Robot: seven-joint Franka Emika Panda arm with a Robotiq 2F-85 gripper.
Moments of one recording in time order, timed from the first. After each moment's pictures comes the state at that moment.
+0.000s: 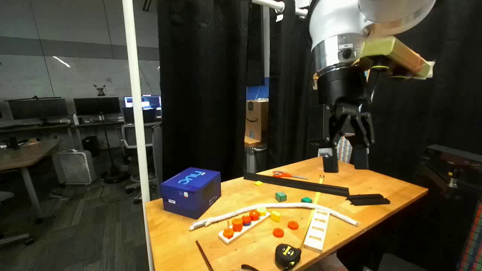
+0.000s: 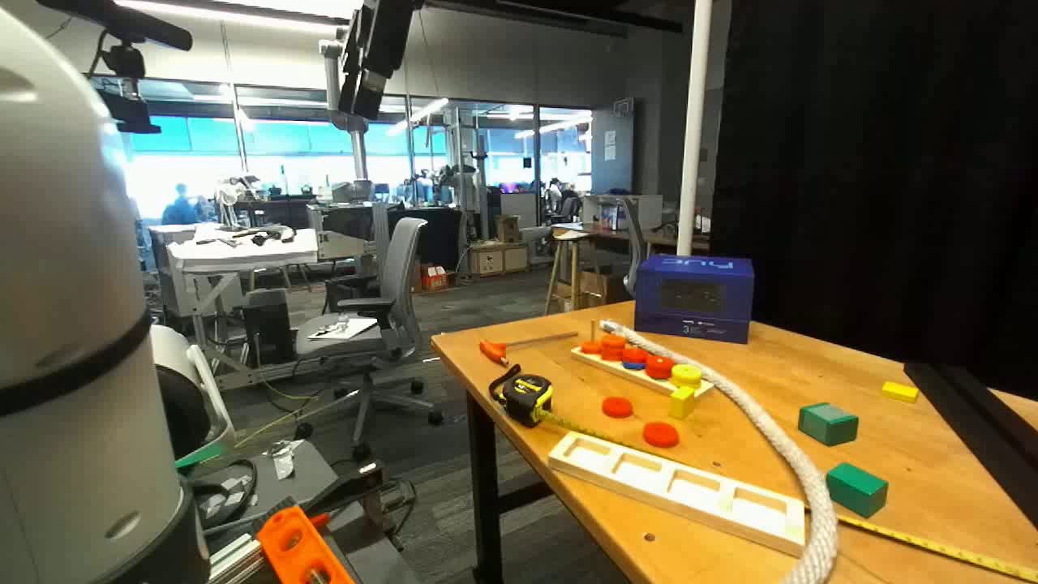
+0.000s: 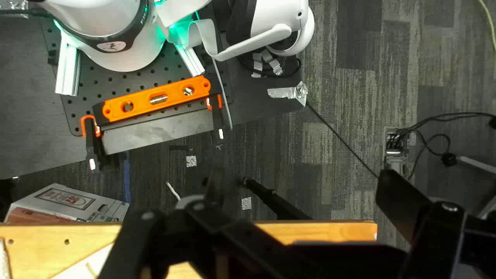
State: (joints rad) arm 0.09 -0.79 0.11 -2.46 0.32 1.46 0.33
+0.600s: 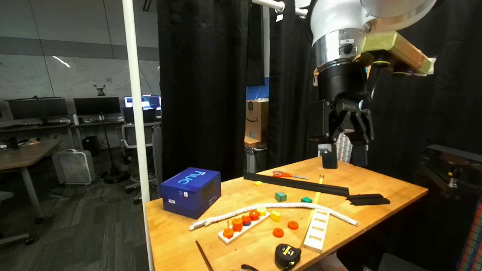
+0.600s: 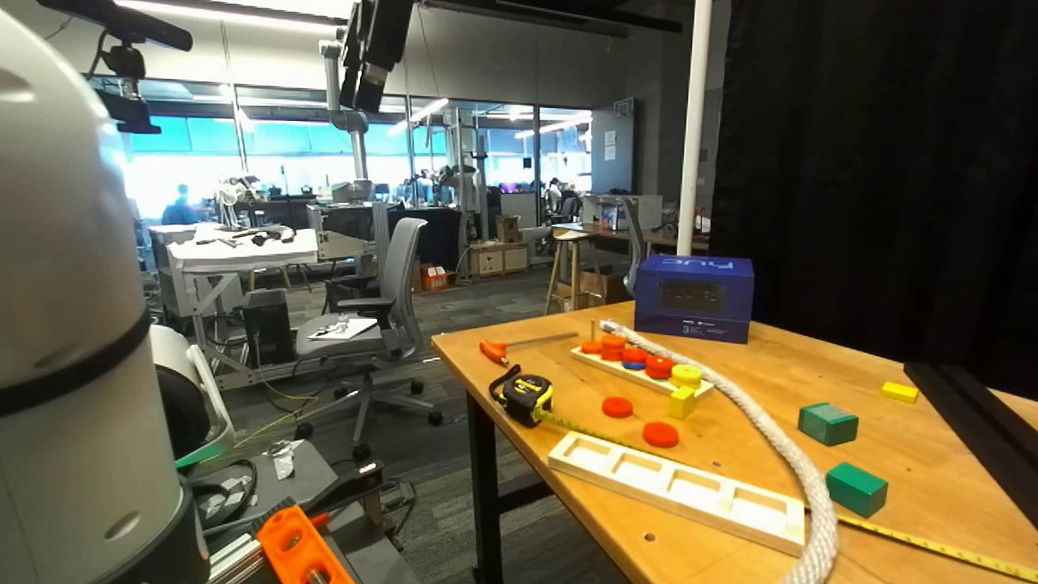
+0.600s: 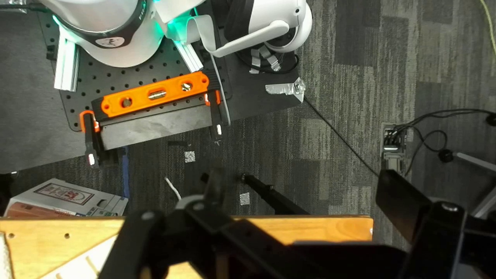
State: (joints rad) arm 0.09 -0.79 0.11 -2.45 0.32 1.46 0.33
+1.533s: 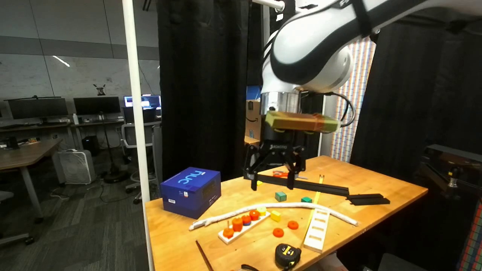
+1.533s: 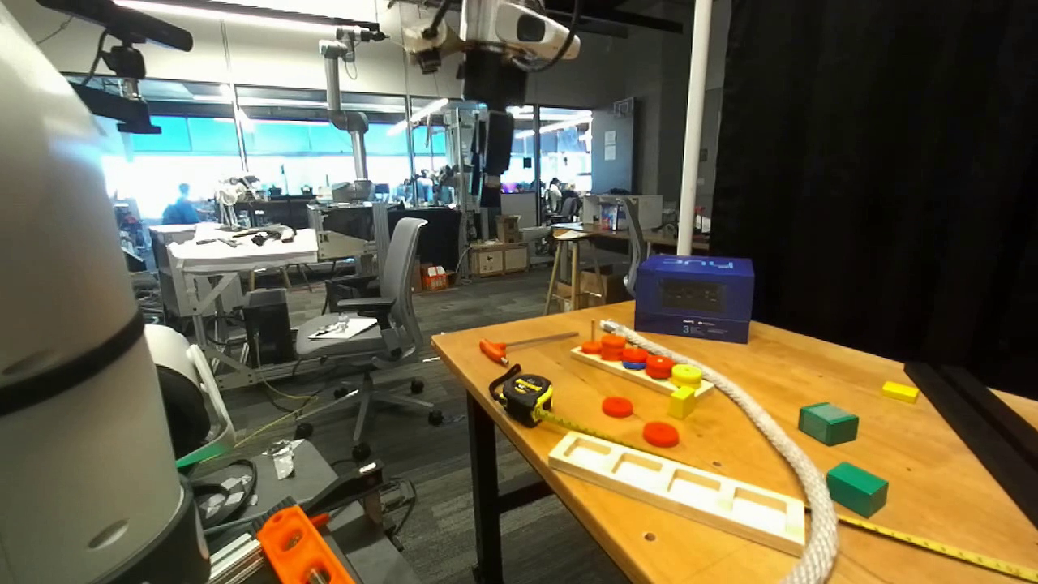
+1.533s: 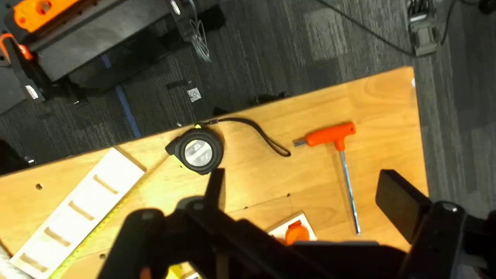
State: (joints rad) arm -0.03 -0.43 0.24 -2.44 0.29 2.00 0.56
